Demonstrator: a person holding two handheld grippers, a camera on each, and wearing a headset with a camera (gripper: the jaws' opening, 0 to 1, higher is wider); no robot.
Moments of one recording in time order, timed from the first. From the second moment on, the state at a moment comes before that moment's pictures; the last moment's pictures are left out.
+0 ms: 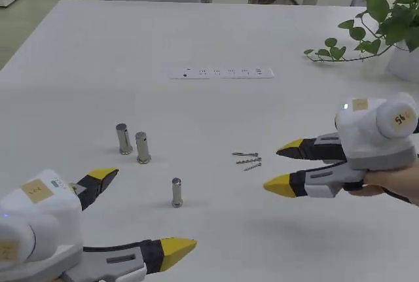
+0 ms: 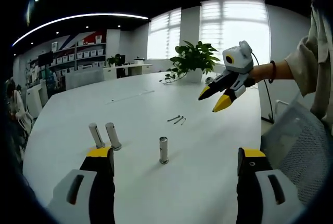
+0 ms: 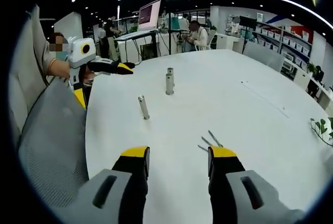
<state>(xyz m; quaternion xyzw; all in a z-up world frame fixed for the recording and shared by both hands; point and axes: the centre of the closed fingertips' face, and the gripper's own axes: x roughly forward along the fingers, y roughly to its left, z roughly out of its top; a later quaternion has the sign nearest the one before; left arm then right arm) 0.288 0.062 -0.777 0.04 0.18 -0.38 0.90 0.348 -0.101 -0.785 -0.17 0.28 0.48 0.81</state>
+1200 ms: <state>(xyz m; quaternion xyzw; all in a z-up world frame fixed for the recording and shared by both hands) 0.269 0.074 -0.783 0.03 0.19 -0.38 0.90 0.393 -0.097 -0.834 -0.26 0.36 0.54 0.71</state>
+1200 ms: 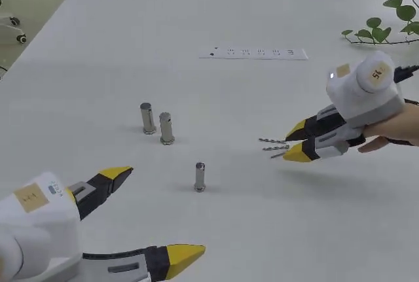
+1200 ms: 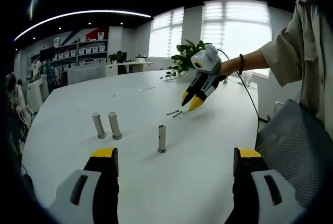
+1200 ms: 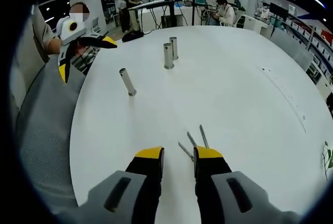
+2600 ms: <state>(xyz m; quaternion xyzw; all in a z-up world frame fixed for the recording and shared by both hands) 0.275 0.079 -0.773 0.01 0.18 -0.37 0.91 0.404 -0.111 -0.862 -0.39 0.37 0.58 0.61</state>
